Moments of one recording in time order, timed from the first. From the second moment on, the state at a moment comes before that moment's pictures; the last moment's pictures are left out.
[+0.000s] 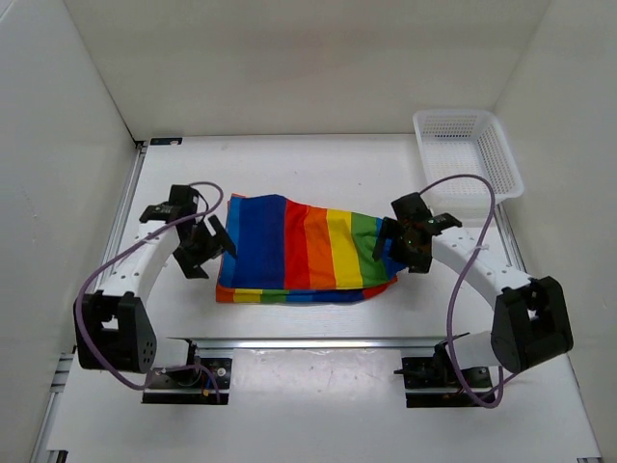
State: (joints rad) left arm -0.08 1.36 0.96 -0.95 0.15 -0.63; right arm 0.41 1.38 0.88 -0.73 0.09 0.66
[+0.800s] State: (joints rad) left arm -0.02 1.77 1.15 -0.78 0.03 -0.61; right arm 0.26 1.62 0.91 -0.51 -0.19 0.46
